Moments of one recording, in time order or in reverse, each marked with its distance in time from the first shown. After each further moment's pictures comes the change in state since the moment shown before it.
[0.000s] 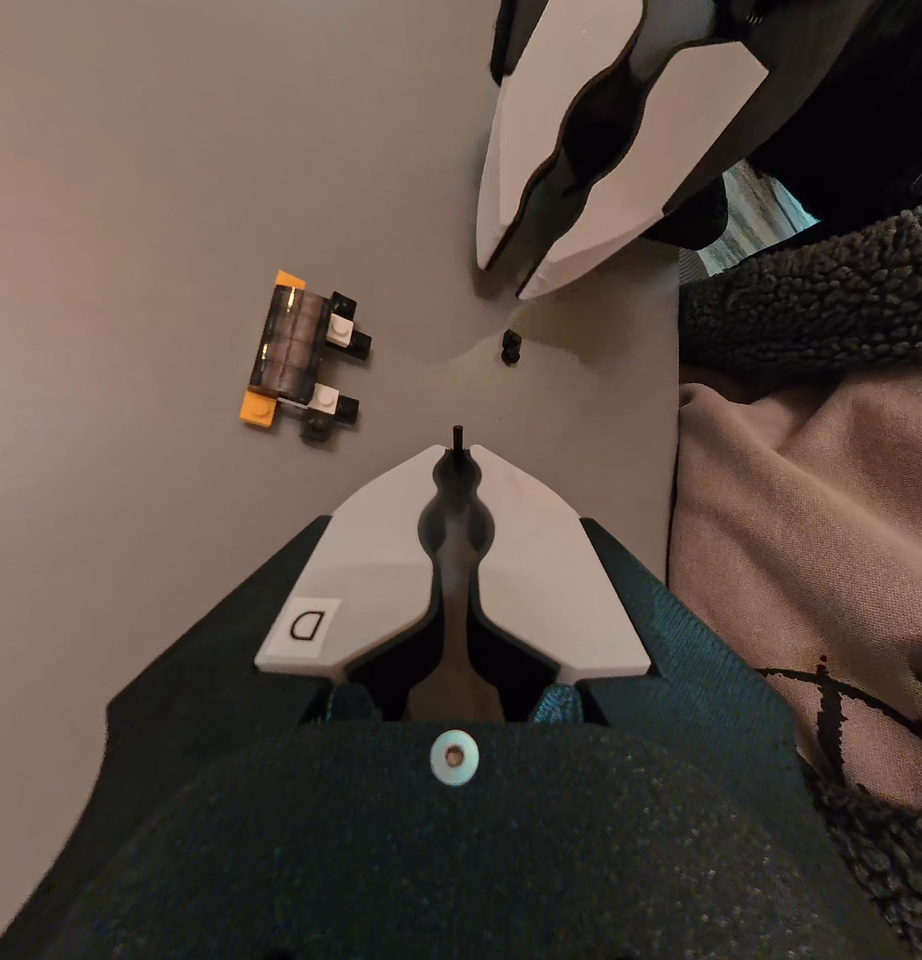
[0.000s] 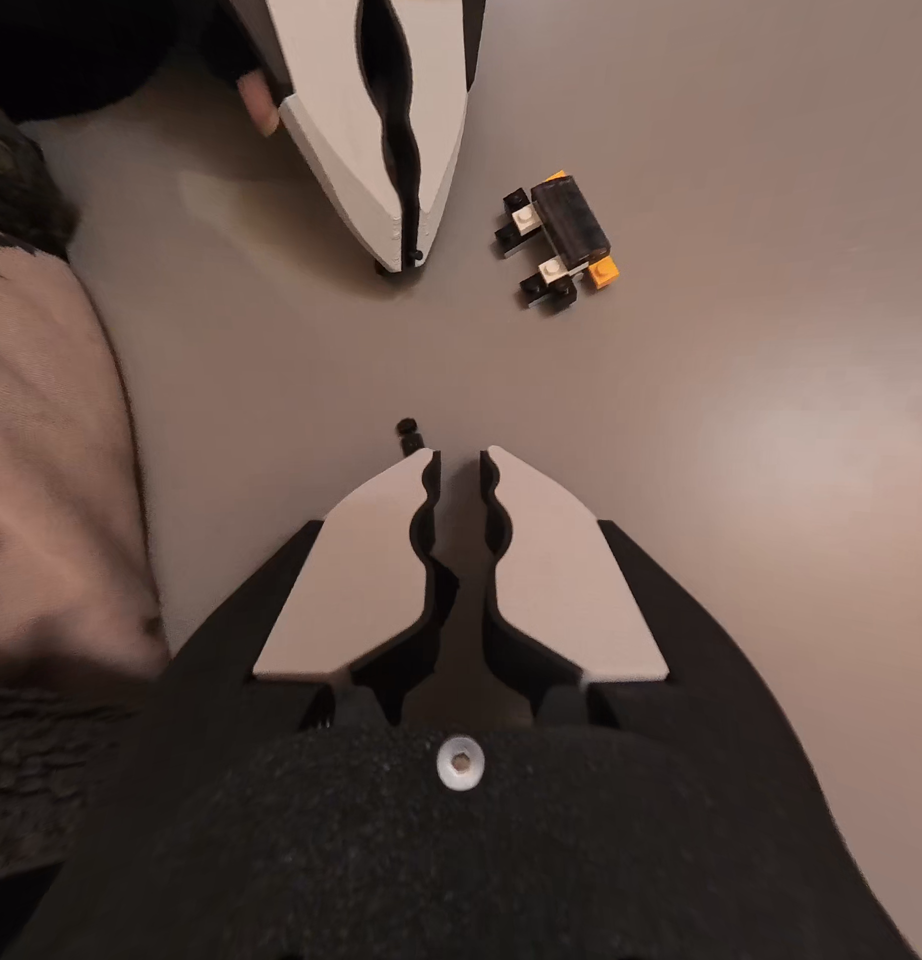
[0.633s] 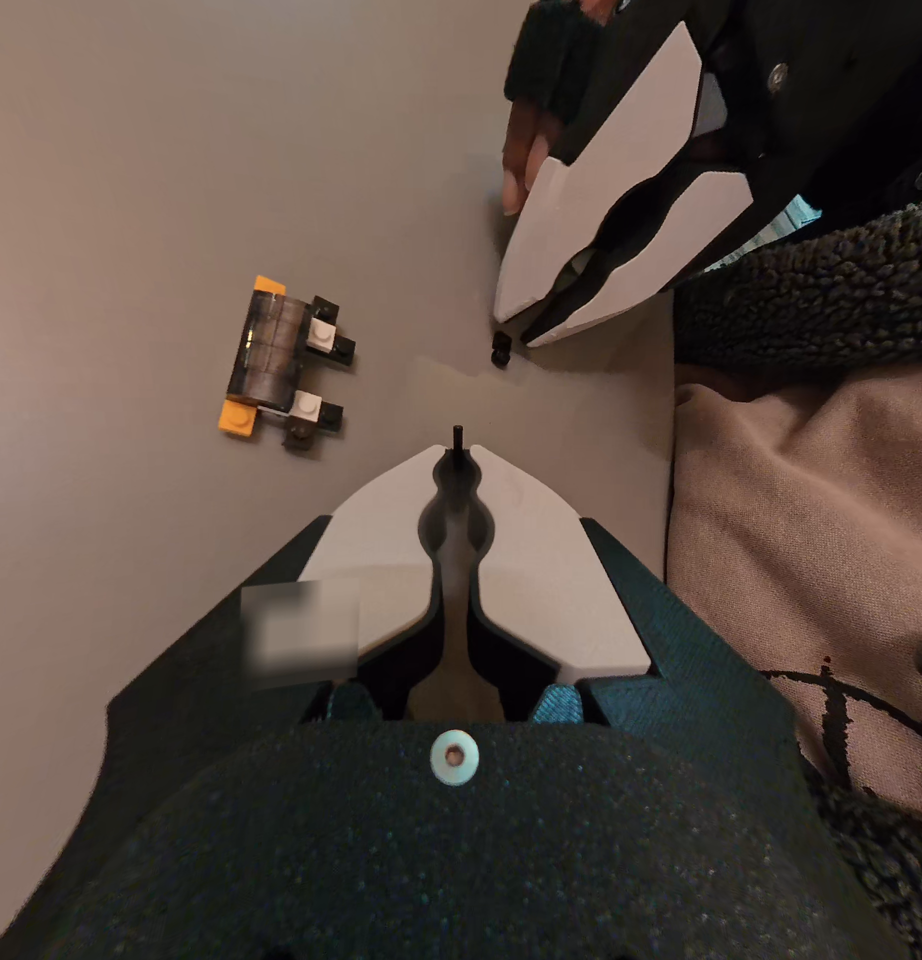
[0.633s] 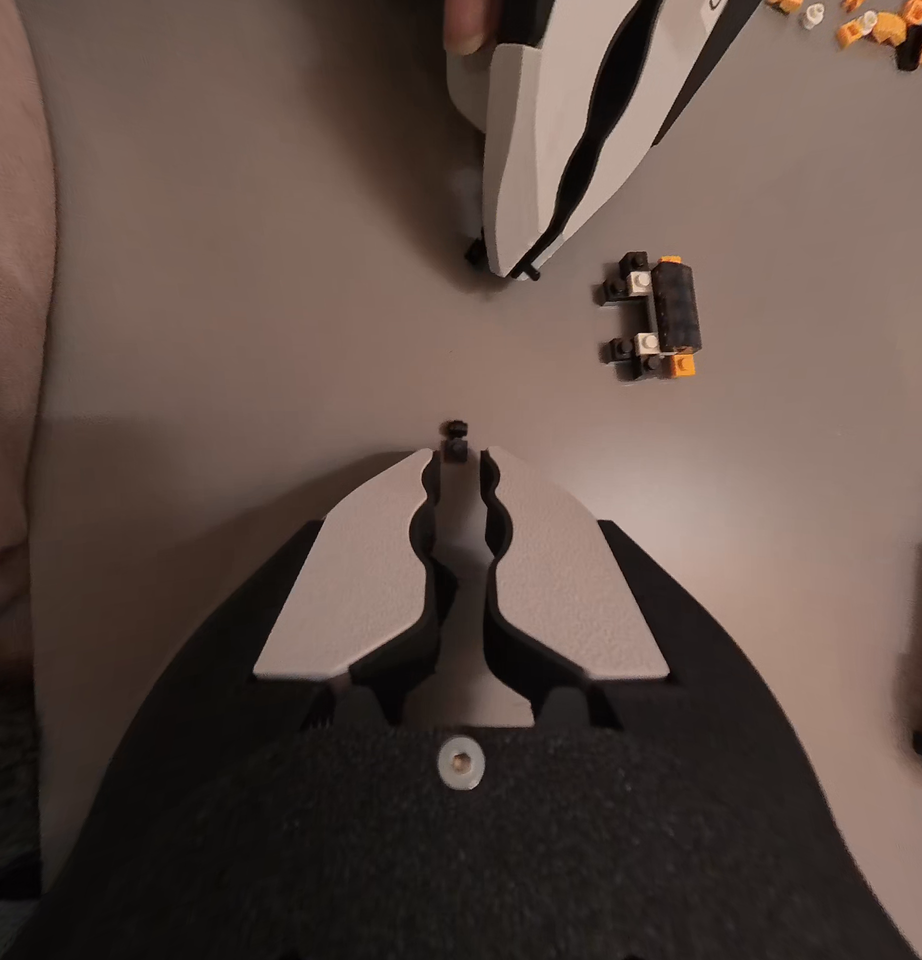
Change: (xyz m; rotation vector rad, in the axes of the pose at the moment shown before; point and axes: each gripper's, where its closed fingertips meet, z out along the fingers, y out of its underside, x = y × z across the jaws) left arm 0.004 0.000 0.004 -0.003 0.007 0.013; right arm -0.017 0.003 0.013 -0.053 0.095 -0.465
